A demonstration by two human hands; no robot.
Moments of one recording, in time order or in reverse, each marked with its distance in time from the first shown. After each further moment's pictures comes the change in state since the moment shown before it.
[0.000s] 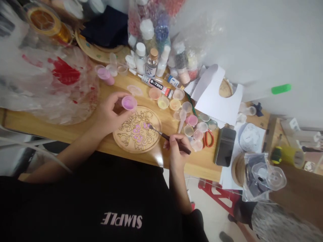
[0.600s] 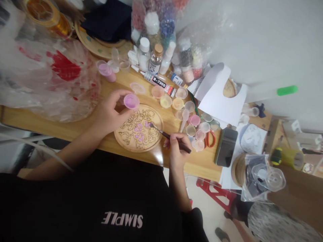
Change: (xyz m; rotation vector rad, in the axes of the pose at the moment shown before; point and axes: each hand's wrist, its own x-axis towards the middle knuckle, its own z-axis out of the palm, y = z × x) left_hand -0.001 0.008 -0.003 0.144 -0.048 -0.075; right_hand 0.001 0.000 0.005 -0.092 0.015 0.034
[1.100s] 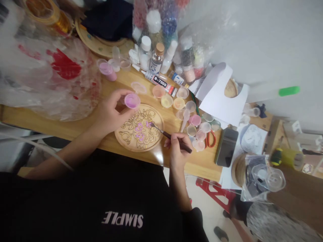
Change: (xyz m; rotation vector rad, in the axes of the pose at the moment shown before) left_hand 0.001 0.001 0.001 -0.081 0.019 0.026; right_hand -0.001 0.002 0.001 0.057 -0.004 -0.022
